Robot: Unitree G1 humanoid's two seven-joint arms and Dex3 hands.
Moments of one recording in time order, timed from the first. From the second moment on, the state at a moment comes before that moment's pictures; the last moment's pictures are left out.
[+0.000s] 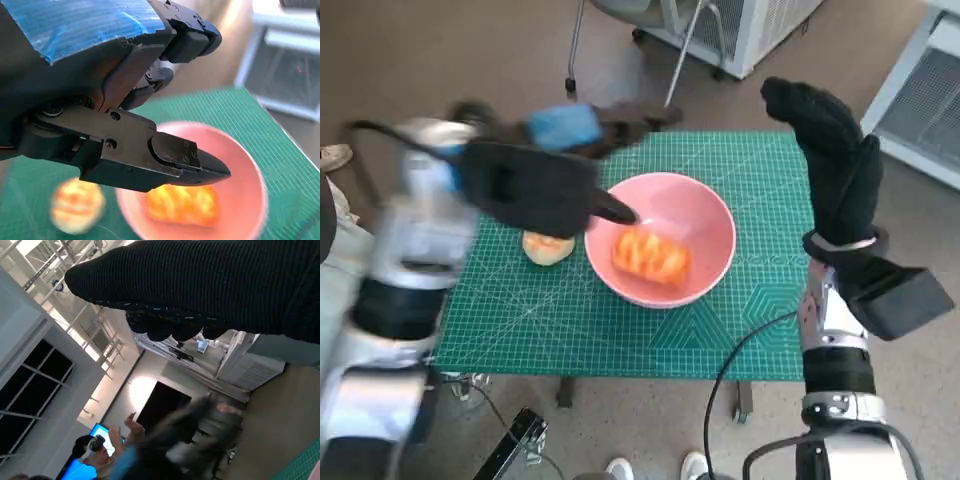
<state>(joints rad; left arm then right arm) -1.07 0.66 -0.21 0.20 0.39 0.09 -0.97 -0.83 -0.15 -0.18 0.78 0.23 -0.88 0.41</state>
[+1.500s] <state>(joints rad) -0.82 0.81 -0.38 0.36 0.69 -0.07 -0.73 -0.84 -0.15 -0.17 0.80 0.26 -0.87 0.45</state>
